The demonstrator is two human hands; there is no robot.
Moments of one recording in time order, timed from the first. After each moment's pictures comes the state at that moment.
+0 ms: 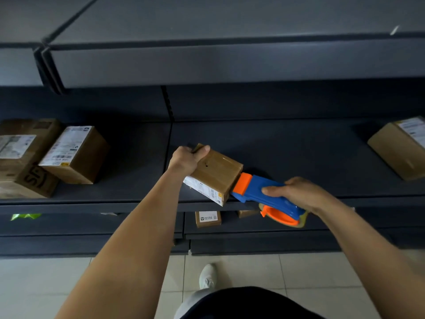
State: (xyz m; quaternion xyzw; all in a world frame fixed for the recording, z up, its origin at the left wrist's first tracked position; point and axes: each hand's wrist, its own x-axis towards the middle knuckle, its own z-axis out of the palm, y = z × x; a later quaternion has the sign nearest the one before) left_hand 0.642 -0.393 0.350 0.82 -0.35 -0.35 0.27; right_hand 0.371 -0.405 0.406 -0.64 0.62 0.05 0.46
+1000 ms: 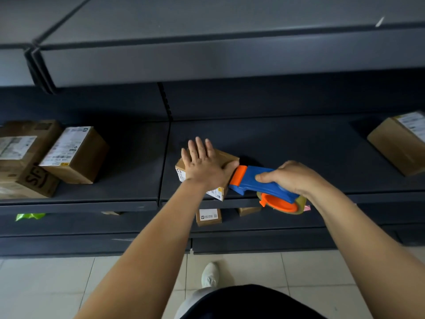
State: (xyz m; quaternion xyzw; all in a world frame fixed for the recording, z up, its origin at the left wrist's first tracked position) left_hand 0.579 -0.383 0.359 0.83 -0.53 -0.17 -0.02; right_hand 0.384 -0.416 0.418 -0.66 0.63 0.05 0.40
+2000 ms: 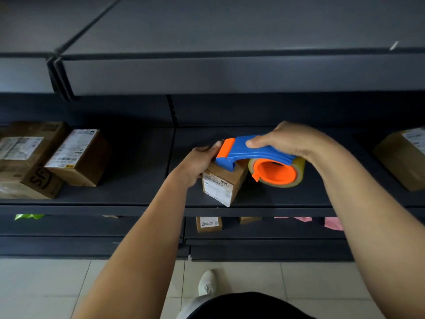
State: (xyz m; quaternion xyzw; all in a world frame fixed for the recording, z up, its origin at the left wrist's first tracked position) left_hand 0.617 -0.391 0.383 0.68 -0.31 -0.53 0.41; right_hand 0.431 -0.454 0.492 -0.74 0.57 0.01 0.37
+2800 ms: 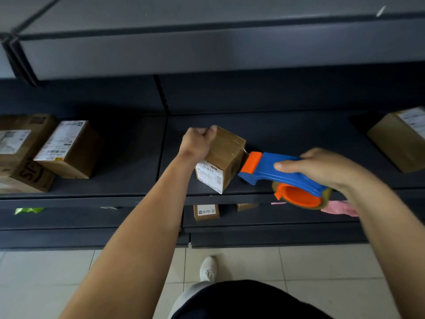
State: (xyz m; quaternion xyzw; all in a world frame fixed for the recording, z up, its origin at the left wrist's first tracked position) left_hand 0.601 -0.409 0.376 0.76 -0.38 -0.35 0.40; right_hand 0.348 -0.419 0.461 -0.68 0.62 0.03 0.39
